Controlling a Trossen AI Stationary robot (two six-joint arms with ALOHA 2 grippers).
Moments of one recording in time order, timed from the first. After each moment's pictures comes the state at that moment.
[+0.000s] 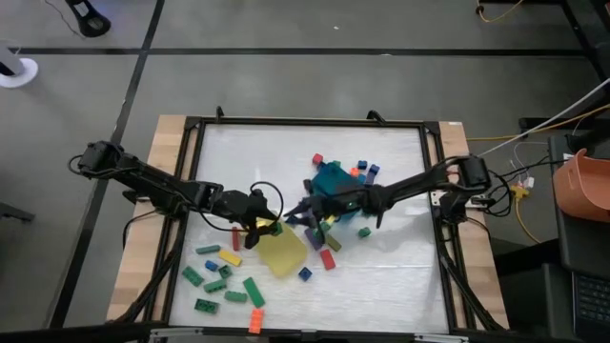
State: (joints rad) left arm -0.21 1.23 0.55 0.12 -0.09 -0.42; right arm 0.10 1.81 0.99 0.73 -0.16 -0.08
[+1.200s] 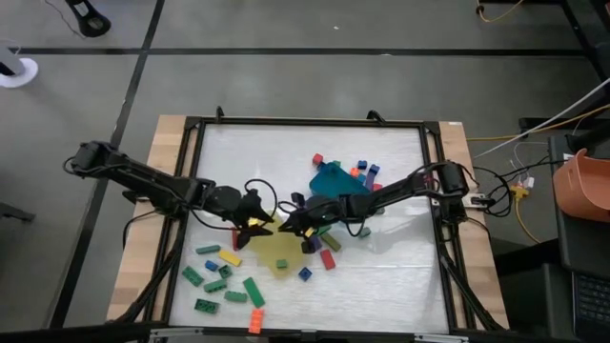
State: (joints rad) left arm -0.22 1.10 0.55 0.02 0.00 -0.42; right arm 0.13 1.98 1.17 0.40 -0.10 -0.09
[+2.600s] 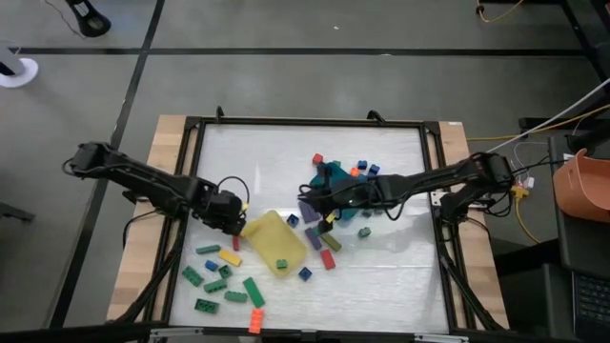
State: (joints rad) left arm -0.19 1.12 0.55 -0.73 0.13 -1.35; right arm 0.13 1.61 1.17 -0.02 0.26 -0.30
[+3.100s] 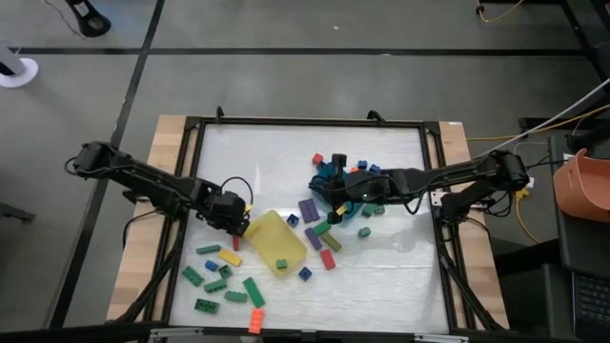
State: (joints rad) left arm -0.19 1.17 0.55 -0.66 0.11 -1.35; right arm 0.13 1.49 1.17 -0.14 0.36 -0.30
